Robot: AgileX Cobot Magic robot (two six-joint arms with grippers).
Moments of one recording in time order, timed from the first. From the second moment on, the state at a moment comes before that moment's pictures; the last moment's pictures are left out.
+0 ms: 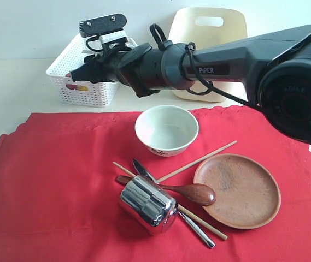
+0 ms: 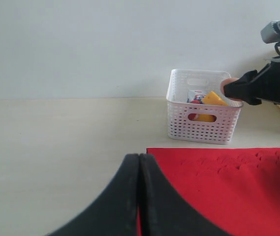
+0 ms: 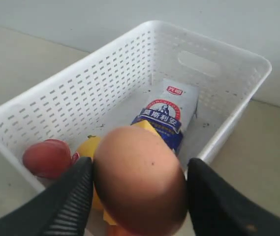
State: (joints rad) left arm -0.07 0.01 0.00 0.02 0.21 -0.01; right arm 0.60 2.37 -1.76 1.29 -0.19 -1.12
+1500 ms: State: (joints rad) left arm -0.07 0.01 0.00 0.02 0.21 -0.01; right arm 0.62 2.43 -1.82 1.27 -0.20 -1.12
